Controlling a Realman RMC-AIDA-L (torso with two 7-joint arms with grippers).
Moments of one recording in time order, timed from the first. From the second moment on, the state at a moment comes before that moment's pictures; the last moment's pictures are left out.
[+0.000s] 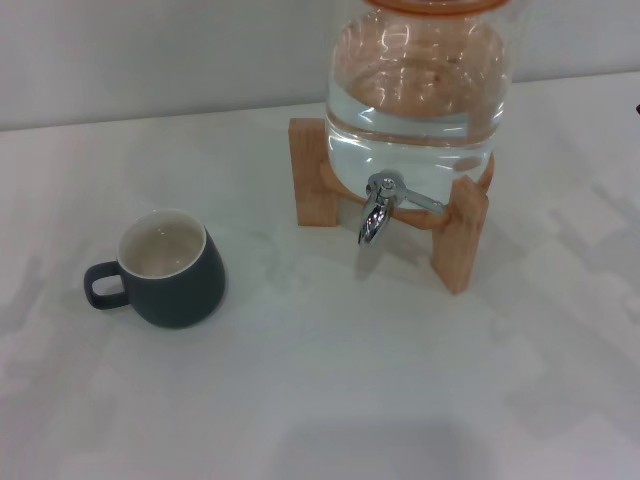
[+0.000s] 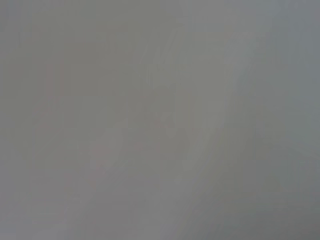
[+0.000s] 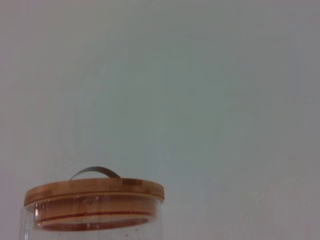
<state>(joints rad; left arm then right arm) -0.38 -2.07 2.84 -0.10 -1.24 1.51 -0.71 0.26 2.01 -0.70 -0.15 2.21 1.76 -2.55</state>
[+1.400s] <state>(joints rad) -0.28 -2.08 2.84 -0.04 -1.00 1.40 -0.56 0.26 2.01 -0.65 -0.23 2.21 1.73 -2.54</state>
